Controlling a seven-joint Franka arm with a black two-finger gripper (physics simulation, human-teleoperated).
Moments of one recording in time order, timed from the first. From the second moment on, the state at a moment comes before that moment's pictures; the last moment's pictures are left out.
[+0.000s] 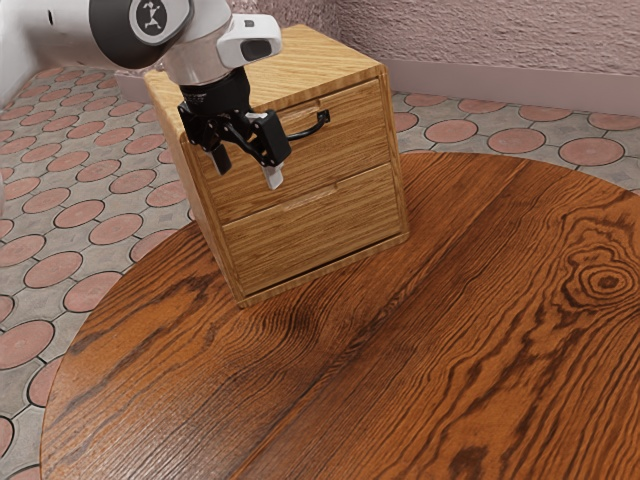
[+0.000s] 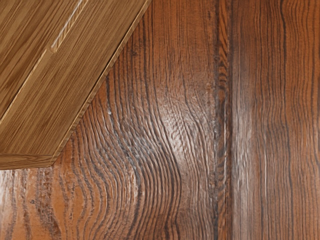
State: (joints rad) arm -0.21 0.24 0.36 -1.08 -0.05 1.43 0.10
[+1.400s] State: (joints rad) arm -0.45 0.30 0.51 -1.02 0.21 1.58 0.56
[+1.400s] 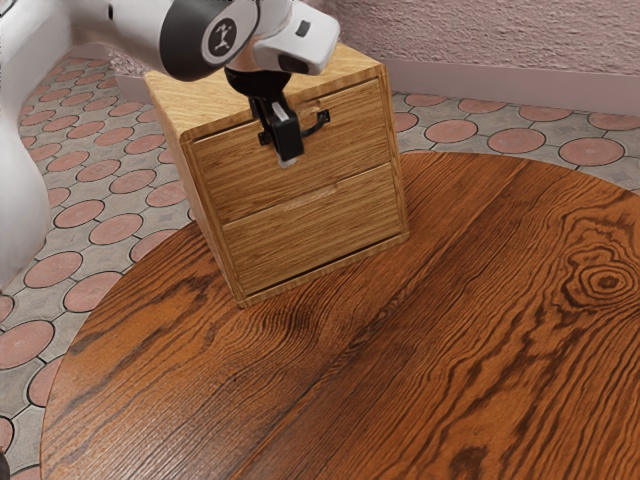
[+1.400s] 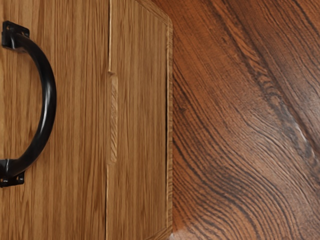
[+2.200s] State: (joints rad) arm -0.38 0.42 0.57 -0.98 0.02 1.71 0.84
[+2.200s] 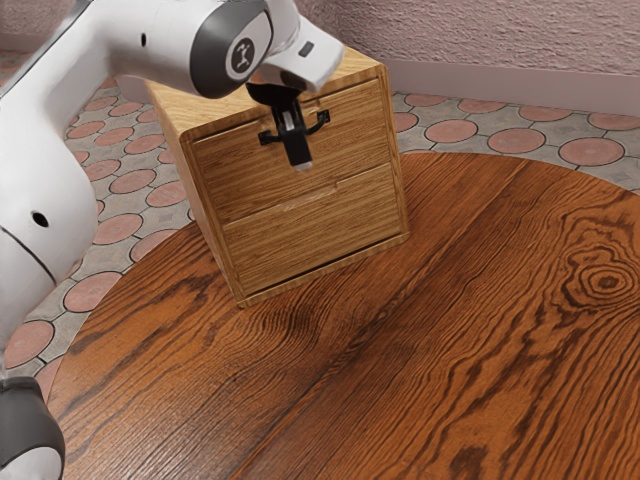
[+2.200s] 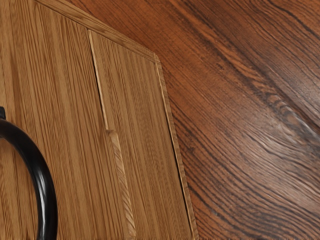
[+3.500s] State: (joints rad) arm -0.29 0.50 0.56 -0.96 -0.14 1.80 1.00
